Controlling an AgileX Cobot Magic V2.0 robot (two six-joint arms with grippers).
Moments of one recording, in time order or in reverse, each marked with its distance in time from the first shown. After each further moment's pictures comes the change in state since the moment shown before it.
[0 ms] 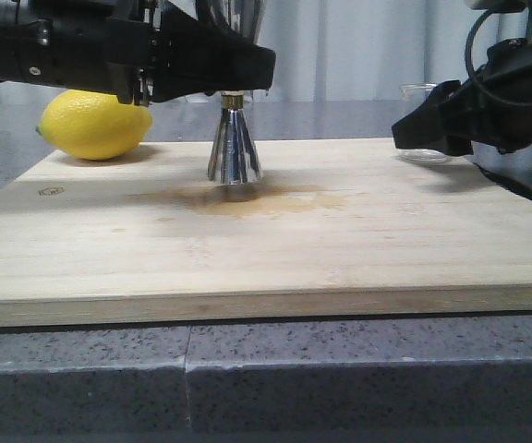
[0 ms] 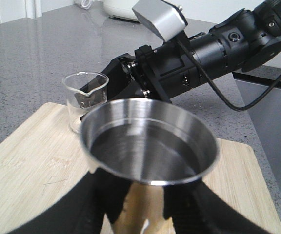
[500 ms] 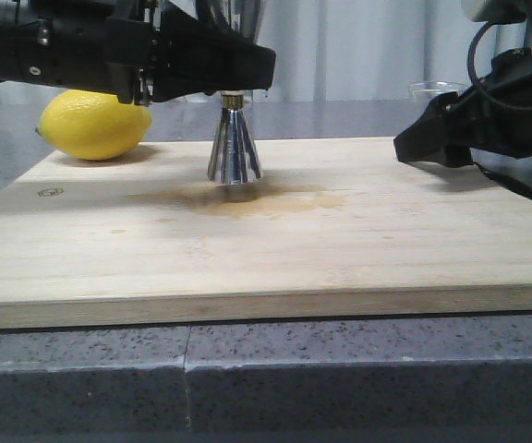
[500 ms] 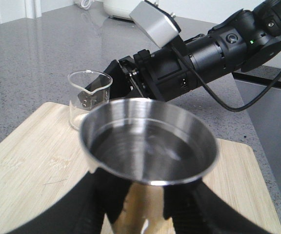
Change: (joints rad) left arm 0.000 0.000 0.000 0.000 0.000 0.000; right arm 0.000 0.000 -0.002 0.005 0.053 0.002
